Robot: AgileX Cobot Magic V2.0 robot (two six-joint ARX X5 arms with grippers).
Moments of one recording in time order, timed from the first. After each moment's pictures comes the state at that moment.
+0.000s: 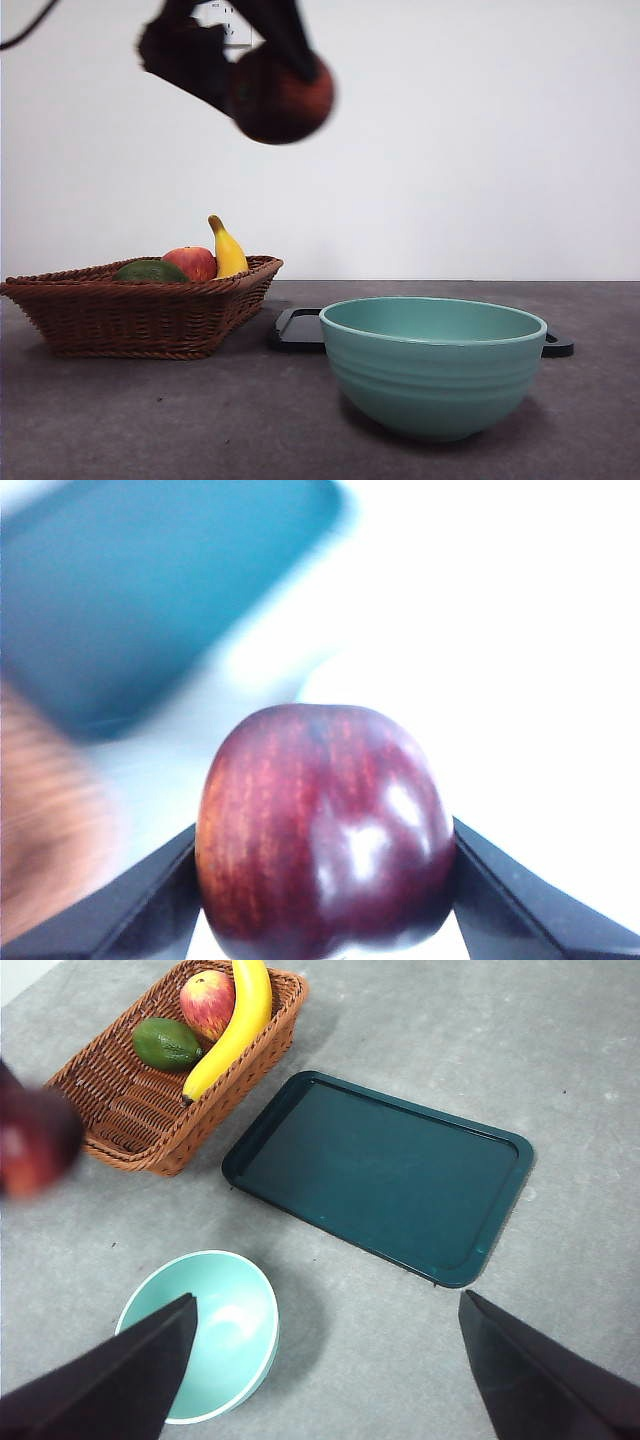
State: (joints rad) left arm -0.73 1.46 1.35 -0.87 0.32 0.09; right arm 0.14 0.72 0.94 -0.85 -0.42 -0.05
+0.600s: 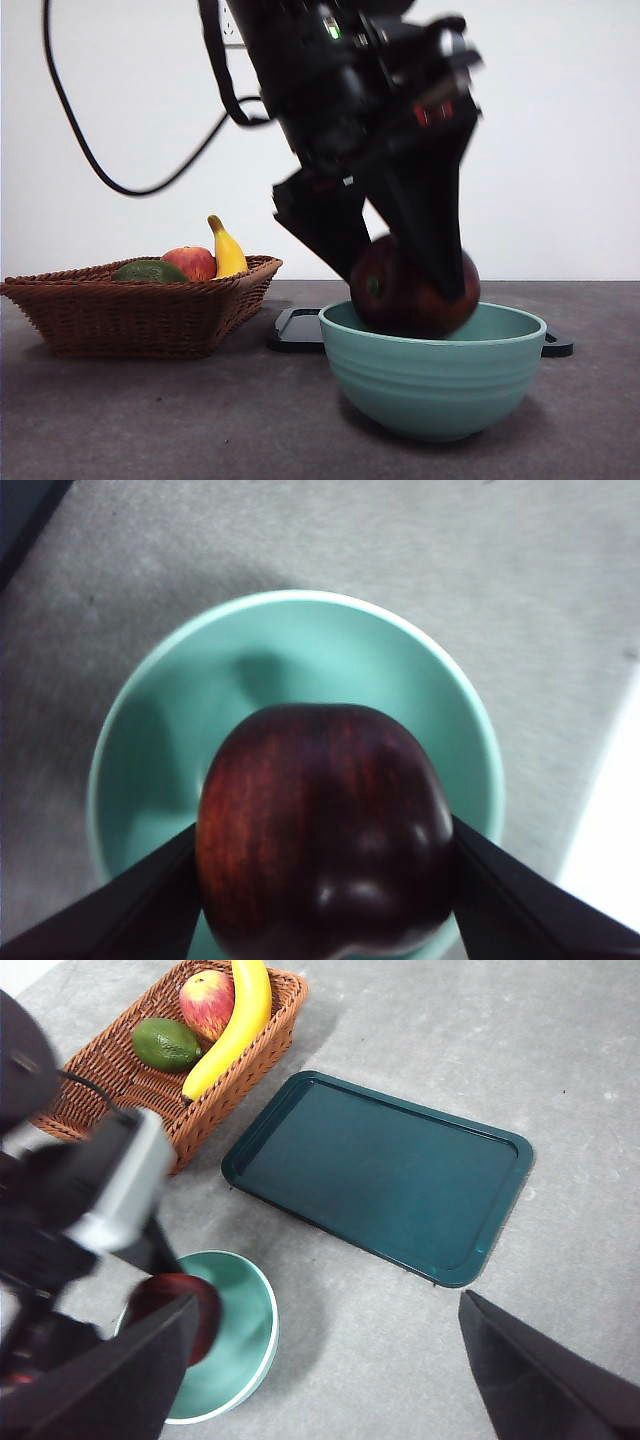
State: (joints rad) left arm -0.95 1.79 1.35 -0.71 0.20 0.11; right arm 0.14 0.72 0.94 -0.85 -0.42 -0.05
